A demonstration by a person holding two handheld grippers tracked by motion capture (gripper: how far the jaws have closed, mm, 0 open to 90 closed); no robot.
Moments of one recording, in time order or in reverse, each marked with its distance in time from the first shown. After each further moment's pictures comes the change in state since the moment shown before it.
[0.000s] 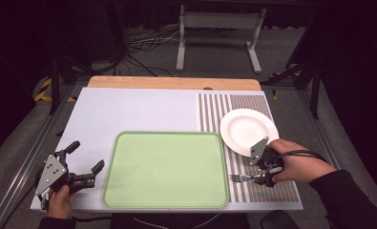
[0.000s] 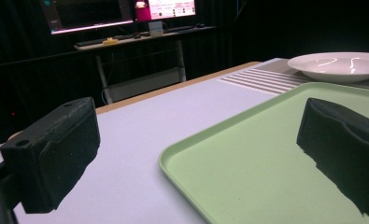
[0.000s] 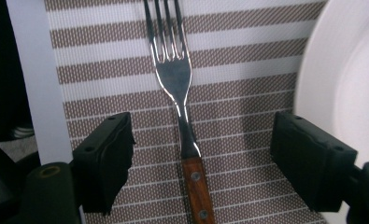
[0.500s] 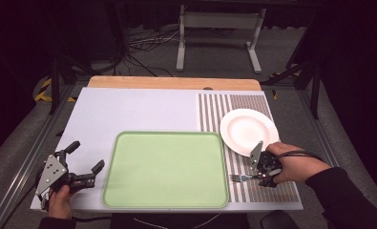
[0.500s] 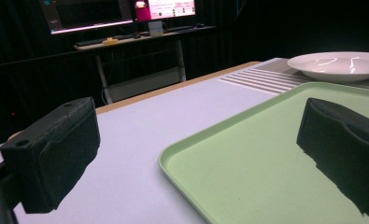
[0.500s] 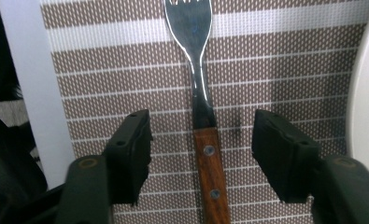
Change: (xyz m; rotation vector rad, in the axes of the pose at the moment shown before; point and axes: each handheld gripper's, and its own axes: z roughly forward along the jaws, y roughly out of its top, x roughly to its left) left arm 0.000 0.000 0.000 0.001 -0.002 0.001; right arm -0.002 -0.007 0.016 0.149 0.070 -0.020
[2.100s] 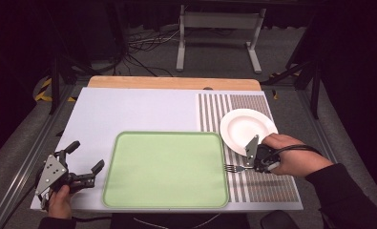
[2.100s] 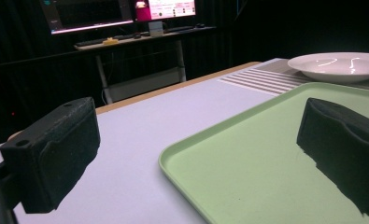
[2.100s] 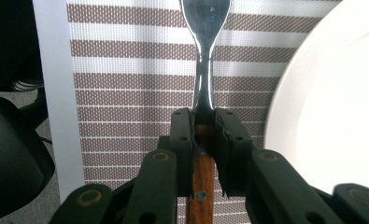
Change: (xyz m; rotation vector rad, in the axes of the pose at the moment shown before) left arm 0.001 0.000 0.000 0.002 0.000 -0.001; right arm 0.002 0.027 -0.045 0.008 -0.075 -0.121
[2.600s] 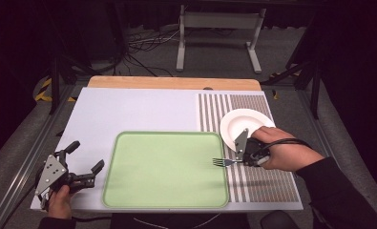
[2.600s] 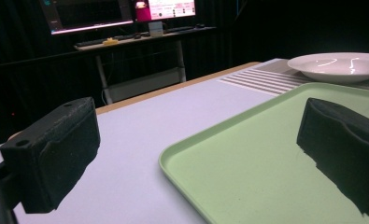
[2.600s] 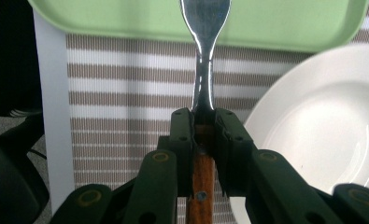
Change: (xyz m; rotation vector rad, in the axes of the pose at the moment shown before) left arm 0.000 0.000 0.000 -0.006 0.003 -0.002; right arm -0.008 0.036 -0.018 -0.043 -0.040 -0.031
